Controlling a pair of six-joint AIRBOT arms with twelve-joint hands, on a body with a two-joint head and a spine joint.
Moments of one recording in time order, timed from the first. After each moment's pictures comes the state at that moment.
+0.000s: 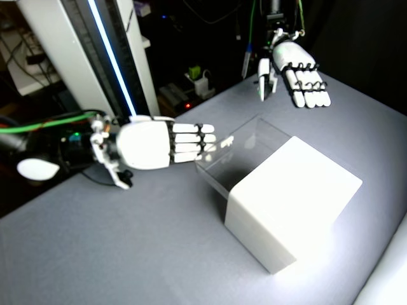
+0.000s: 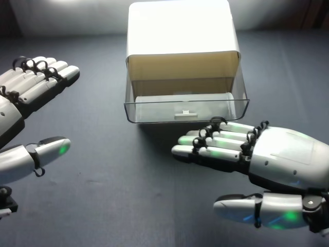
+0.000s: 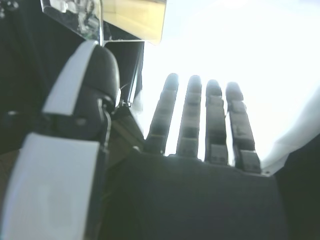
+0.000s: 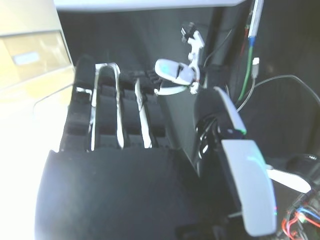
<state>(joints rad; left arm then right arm) 1.11 -0.86 1.03 -0.15 -1.32 0.79 -0.82 -1.09 1.02 -0.30 0.94 -0.55</state>
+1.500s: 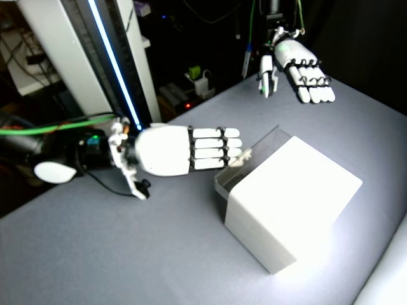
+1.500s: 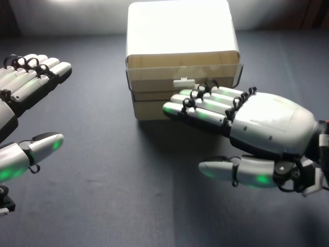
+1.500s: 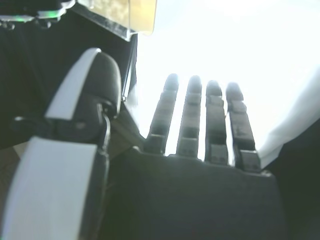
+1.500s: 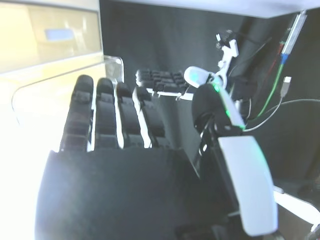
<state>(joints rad) 1.14 -0.86 1.02 -0.18 -1.36 0.79 -0.70 -1.15 1.10 -0.19 0.84 -0.72</state>
